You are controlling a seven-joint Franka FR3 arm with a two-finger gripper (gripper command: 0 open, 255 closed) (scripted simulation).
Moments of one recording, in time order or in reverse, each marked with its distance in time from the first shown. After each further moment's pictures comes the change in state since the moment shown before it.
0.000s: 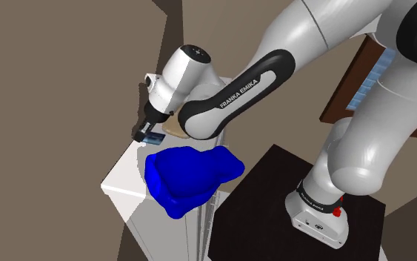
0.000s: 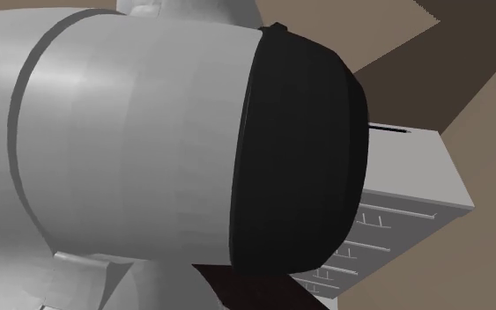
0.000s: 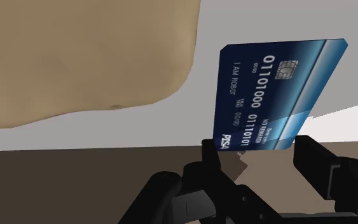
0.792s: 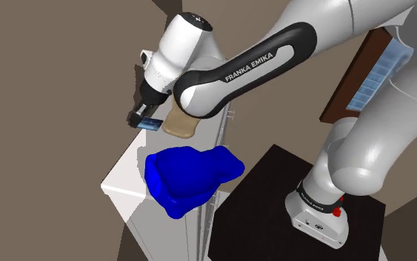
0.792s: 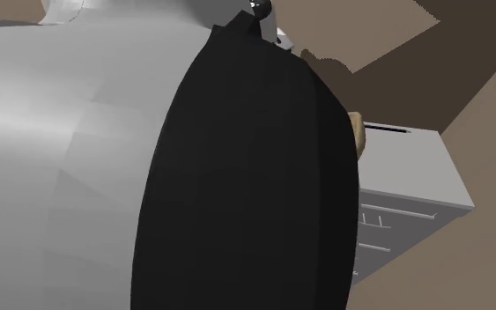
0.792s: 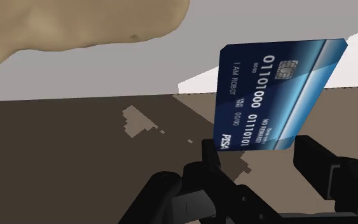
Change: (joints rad) arm 0.012 -0.099 -0.011 0.070 0.069 -0.166 -0.051
